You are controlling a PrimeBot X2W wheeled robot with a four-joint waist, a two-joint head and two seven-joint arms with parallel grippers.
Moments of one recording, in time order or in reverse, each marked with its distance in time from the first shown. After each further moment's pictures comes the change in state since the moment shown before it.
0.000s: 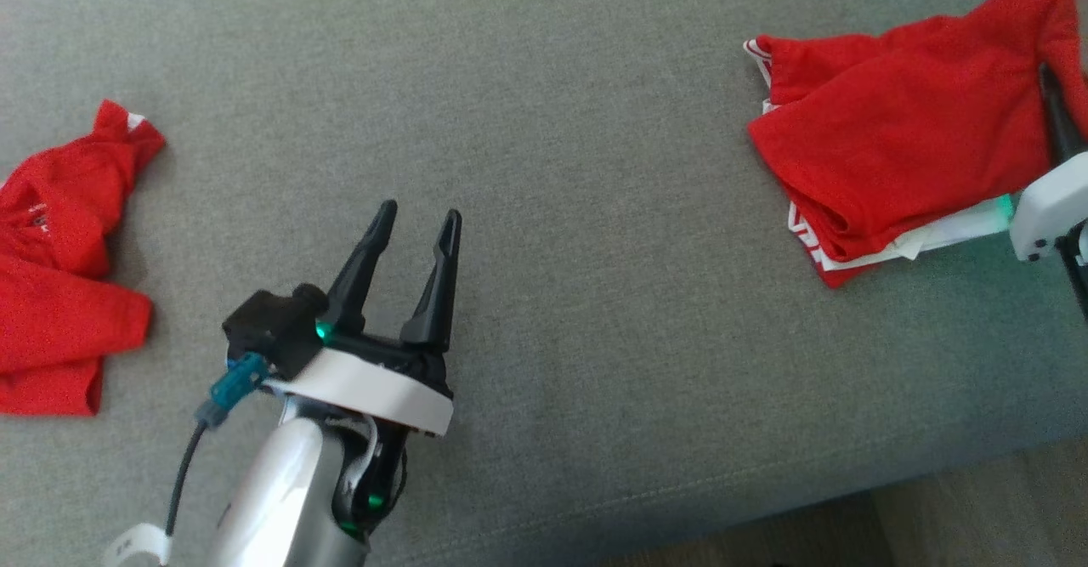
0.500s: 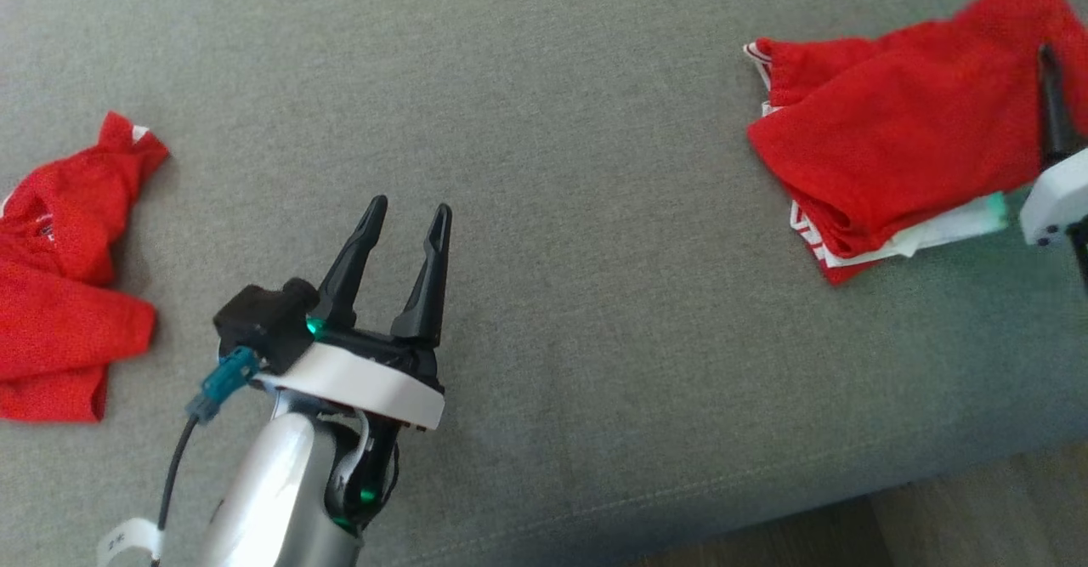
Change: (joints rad) left arm -0.017 0.000 0.023 0.022 0.006 -0.016 0.000; right arm 0.006 0.023 -0.056 -0.057 0.006 0.000 -0.006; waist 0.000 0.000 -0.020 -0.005
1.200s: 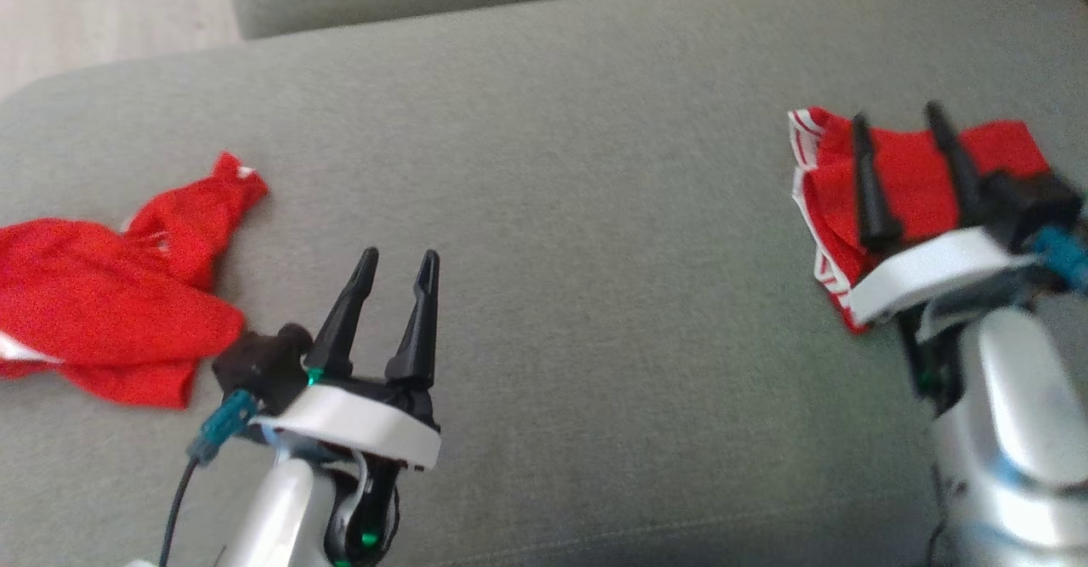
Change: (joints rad) left arm 0.082 0.000 0.001 -0.004 -0.047 0.045 0.000; right arm 0.189 0.250 0.031 -0.223 0.084 0.000 -0.037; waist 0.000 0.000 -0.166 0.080
